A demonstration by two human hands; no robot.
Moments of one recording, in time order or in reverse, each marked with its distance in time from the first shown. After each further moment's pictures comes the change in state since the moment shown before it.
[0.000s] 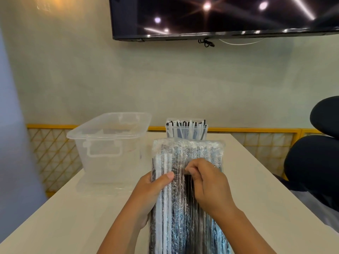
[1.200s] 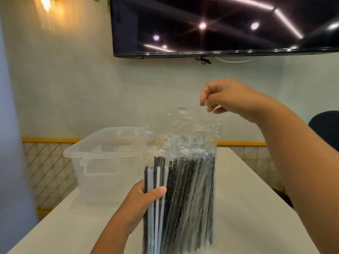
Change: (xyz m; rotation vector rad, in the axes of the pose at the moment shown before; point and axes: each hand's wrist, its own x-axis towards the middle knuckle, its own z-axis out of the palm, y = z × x) left_hand 0.038 0.002 -0.026 -0.002 -0.067 0.077; right_hand 0.195 -0.024 -0.110 0.147 -0.390 0.268
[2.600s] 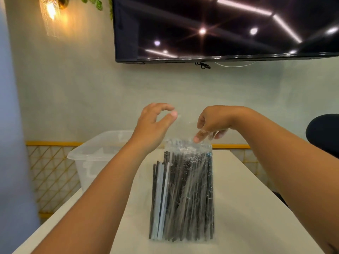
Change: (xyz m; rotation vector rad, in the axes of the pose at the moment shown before) left_hand 0.026 0.144 0.030 0.507 0.188 0.521; right_hand 0.010 0.003 0.019 -0.410 -0.363 0.355
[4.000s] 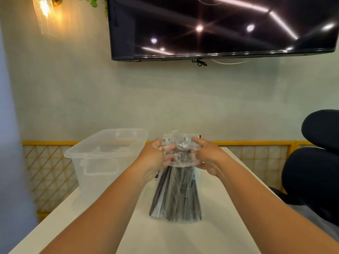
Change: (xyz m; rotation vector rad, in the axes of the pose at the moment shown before) left_hand -0.018 -0.053 0.042 -0.521 -0.181 -0.593; right_hand 0.025 0.039 0.110 1.110 0.155 0.165
